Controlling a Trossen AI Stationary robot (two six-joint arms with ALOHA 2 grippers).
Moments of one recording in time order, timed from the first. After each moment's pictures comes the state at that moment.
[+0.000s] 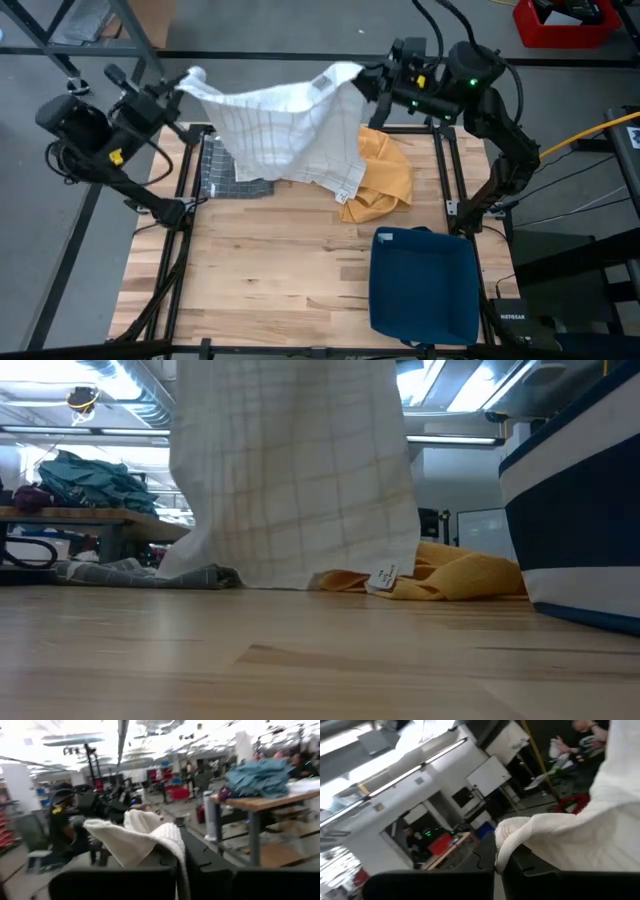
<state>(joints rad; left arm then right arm) -0.37 1.01 1.64 -0.12 -1.31 1.11 -0.13 1.64 2.36 -0.52 0.11 0.15</state>
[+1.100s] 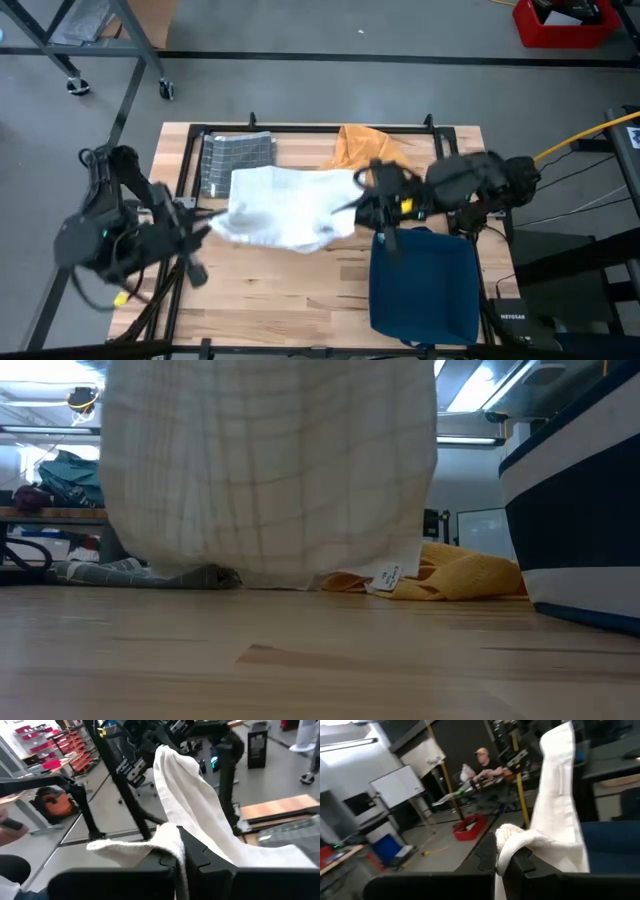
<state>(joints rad) -1.04 1.32 1.64 -0.12 -1.57 0.53 0.41 1.70 2.34 -0.85 0.24 0.39</state>
